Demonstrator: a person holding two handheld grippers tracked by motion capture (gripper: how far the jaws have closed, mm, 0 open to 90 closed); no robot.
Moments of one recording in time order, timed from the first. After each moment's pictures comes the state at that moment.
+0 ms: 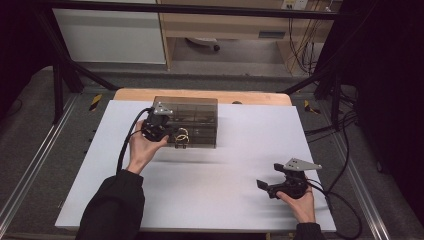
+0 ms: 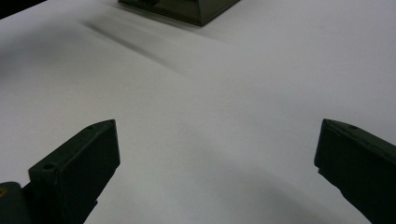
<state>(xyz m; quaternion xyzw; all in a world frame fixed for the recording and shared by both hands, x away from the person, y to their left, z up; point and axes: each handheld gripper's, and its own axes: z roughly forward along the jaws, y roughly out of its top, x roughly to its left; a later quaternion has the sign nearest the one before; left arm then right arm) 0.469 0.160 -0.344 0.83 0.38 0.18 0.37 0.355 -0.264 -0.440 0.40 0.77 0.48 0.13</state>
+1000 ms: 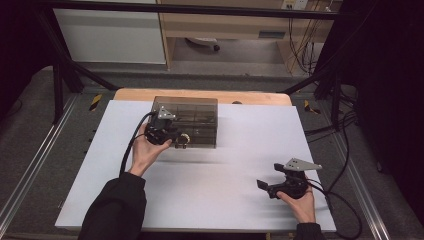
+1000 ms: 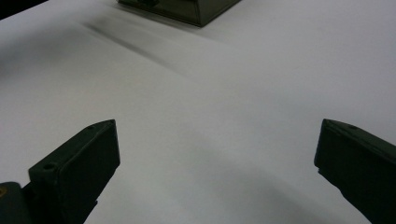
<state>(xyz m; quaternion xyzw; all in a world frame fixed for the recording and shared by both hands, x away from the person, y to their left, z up) 0.470 0.157 -0.361 0.83 0.38 0.18 0.36 0.355 -0.264 -0.440 0.39 0.77 0.48 0.13</state>
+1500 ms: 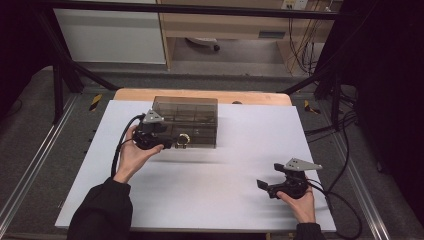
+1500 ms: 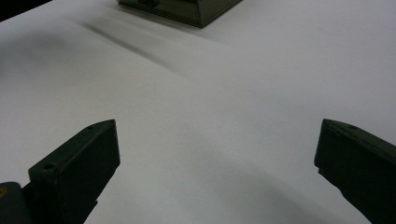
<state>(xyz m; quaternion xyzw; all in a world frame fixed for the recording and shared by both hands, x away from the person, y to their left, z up) 0.443 0.180 -0.349 0.82 0.37 0.18 0.40 0.354 -0.264 -0.440 0.40 0.77 0.48 0.13</state>
